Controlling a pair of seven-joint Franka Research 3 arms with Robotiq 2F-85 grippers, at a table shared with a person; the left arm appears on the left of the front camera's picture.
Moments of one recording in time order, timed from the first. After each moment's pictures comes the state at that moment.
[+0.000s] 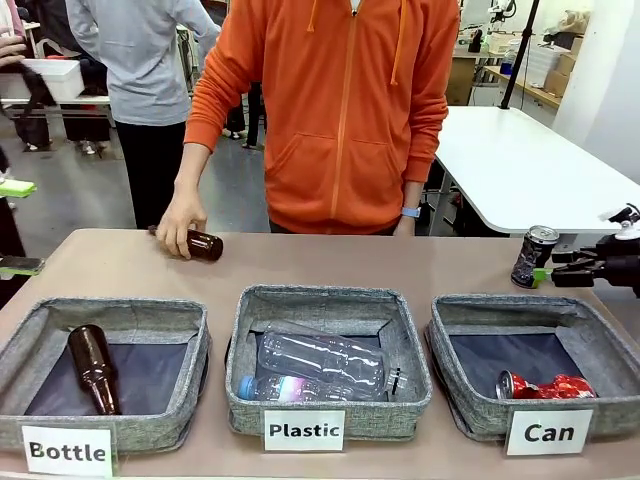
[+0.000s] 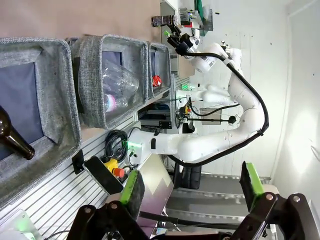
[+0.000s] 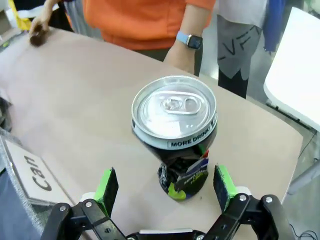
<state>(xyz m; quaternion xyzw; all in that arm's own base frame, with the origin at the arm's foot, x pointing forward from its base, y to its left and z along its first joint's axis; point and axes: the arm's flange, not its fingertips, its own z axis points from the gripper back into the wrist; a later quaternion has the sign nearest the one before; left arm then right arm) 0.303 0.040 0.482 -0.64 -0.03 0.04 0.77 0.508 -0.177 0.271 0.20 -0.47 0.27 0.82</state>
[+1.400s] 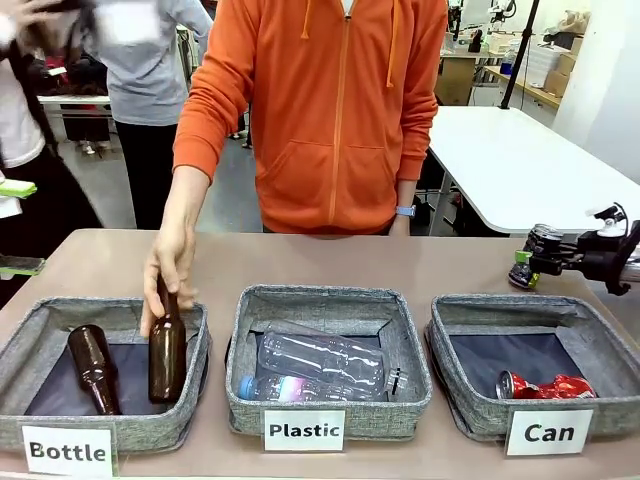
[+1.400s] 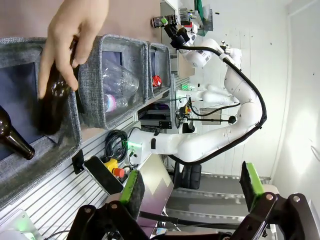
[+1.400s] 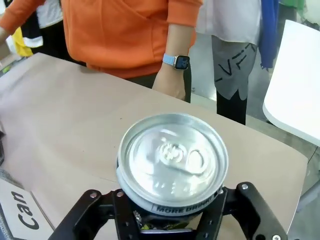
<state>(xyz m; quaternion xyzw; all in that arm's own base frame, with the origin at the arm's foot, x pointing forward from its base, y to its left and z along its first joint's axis) 0.303 0.040 0.482 -0.64 -0.03 0.04 0.77 0.538 -0.163 0.255 0.23 -0.51 0.24 0.79</state>
